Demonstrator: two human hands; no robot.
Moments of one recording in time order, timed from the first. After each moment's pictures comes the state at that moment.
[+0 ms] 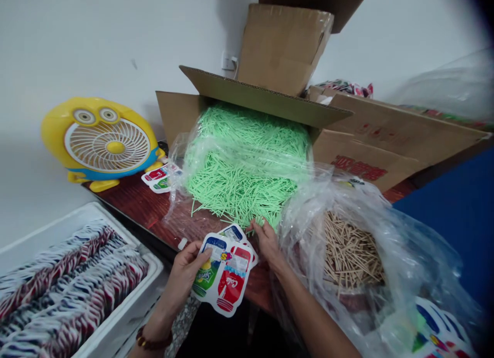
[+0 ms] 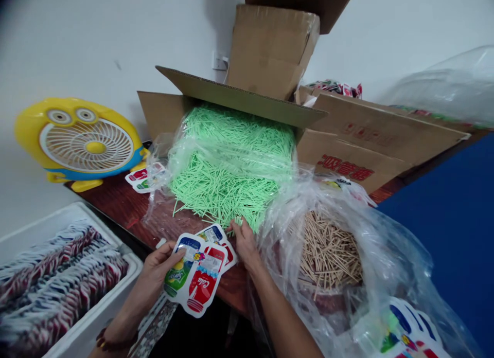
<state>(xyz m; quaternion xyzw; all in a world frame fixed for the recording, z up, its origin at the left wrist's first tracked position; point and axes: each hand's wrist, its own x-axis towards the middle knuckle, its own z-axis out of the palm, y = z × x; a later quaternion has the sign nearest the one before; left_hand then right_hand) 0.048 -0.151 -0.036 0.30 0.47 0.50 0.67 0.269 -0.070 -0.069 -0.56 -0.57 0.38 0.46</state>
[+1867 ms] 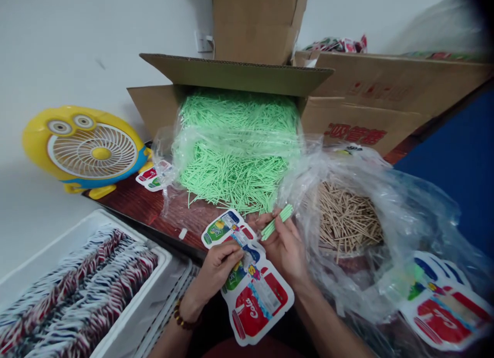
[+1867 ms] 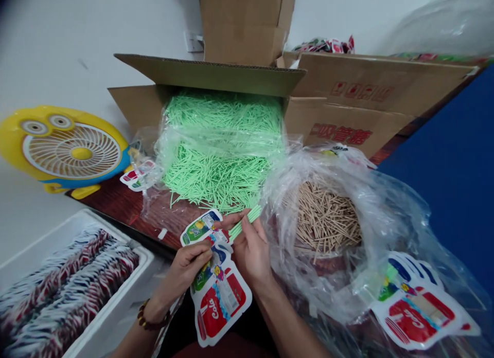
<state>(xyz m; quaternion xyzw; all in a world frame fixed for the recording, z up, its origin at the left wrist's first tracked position) 0.099 -0.165 -0.012 0.67 0.40 0.36 0.51 0.261 -0.165 0.022 -0.39 -0.31 0.58 0.65</state>
